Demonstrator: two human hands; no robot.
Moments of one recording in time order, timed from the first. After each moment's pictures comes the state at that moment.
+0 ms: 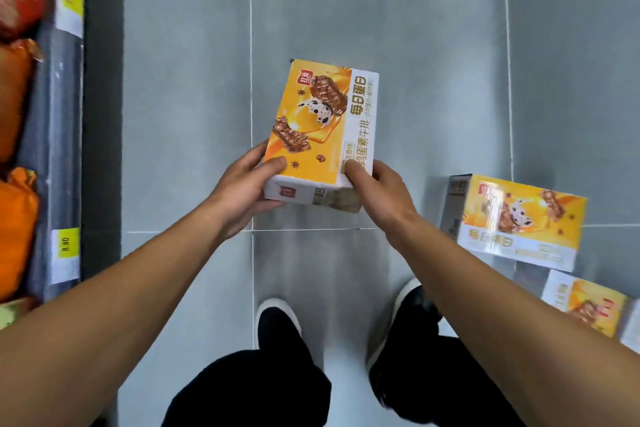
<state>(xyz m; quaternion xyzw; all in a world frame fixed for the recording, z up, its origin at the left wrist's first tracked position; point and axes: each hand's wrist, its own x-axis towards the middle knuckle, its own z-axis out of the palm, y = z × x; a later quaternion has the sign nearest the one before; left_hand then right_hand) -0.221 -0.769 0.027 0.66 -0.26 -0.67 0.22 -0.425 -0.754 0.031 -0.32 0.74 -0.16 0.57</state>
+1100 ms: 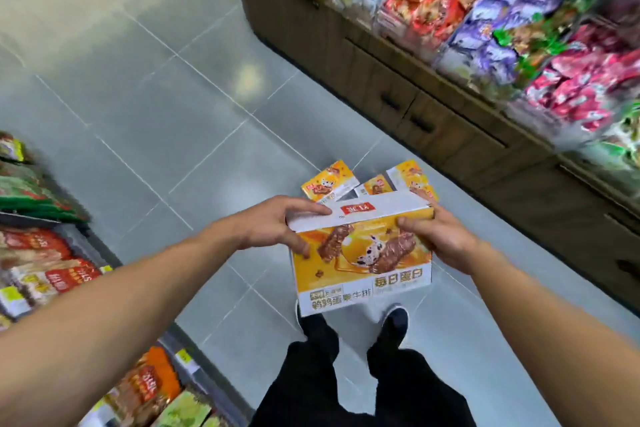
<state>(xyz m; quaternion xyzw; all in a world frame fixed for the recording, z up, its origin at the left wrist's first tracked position) -0.387 -0.660 0.623 0.21 -0.72 -0.62 -0.25 -0.571 -0.407 0.595 0.01 0.69 -0.49 0.53</state>
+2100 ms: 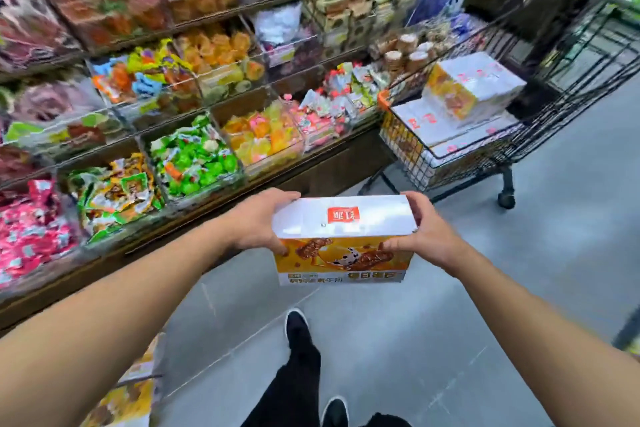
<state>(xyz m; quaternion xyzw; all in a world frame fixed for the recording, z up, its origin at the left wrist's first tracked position) -0.712 0.151 0.736 -0.43 -0.83 -0.19 -0.29 -0.506 0.402 0.710 0.27 0.76 -0.59 0.02</state>
